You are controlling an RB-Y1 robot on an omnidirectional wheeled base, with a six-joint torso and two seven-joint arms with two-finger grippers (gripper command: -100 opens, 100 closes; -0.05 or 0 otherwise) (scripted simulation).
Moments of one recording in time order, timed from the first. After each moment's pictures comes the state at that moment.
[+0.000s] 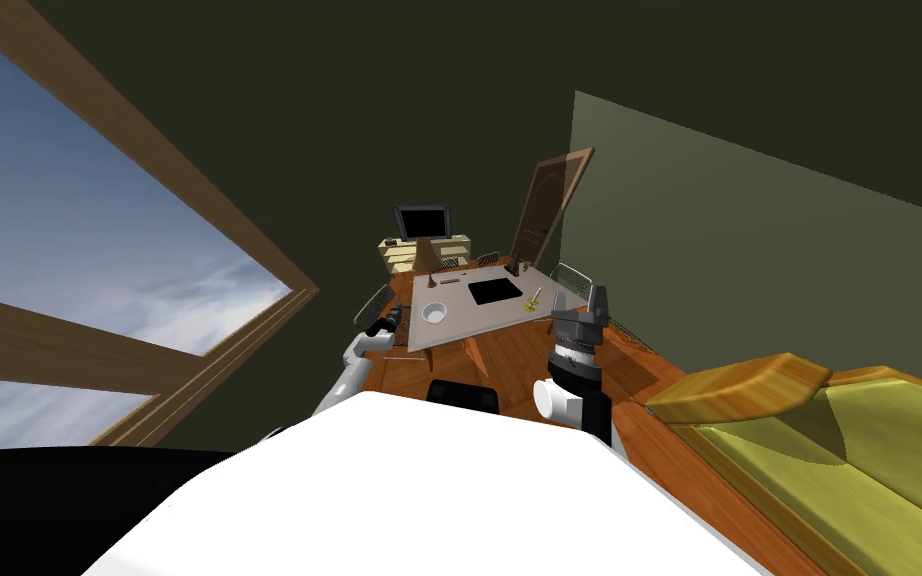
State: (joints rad) left arm 0.02 0.28 0.18 -1.40 0.10 0.30 -0.09; right arm 0.49 -0.01 0.07 -2.22 -0.10 -0.53 0.05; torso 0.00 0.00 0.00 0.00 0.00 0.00
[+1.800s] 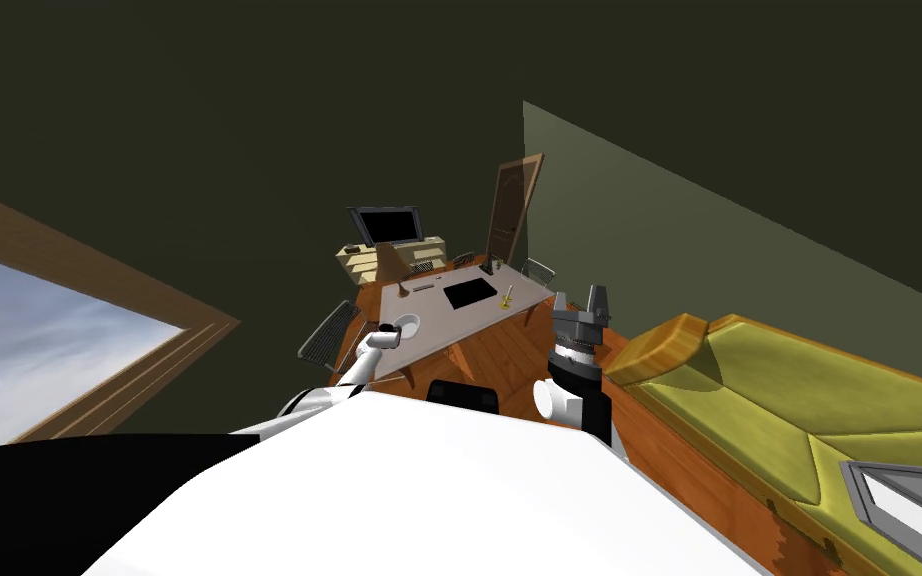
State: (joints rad) left arm -0.21 0.28 0.26 -0.90 0.02 0.62 -0.01; right arm 0.49 -0.01 0.07 -2.22 -0.10 -0.53 0.05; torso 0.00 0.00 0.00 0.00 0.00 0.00
